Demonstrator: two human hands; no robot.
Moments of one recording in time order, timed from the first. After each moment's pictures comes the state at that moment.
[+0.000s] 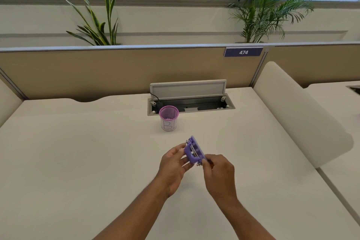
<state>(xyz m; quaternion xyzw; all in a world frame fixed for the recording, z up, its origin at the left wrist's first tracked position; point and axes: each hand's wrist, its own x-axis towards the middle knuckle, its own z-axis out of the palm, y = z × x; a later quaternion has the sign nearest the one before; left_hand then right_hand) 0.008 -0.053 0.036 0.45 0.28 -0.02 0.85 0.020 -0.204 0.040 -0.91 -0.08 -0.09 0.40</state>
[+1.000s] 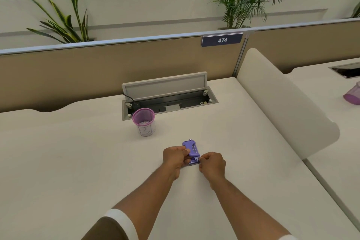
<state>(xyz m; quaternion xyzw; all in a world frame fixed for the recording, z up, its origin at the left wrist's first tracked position) 0.129 -0.107 -0.029 0.56 0.38 -0.09 0.73 0.130 -0.242 -0.046 -0.85 0.19 0.11 0.47</state>
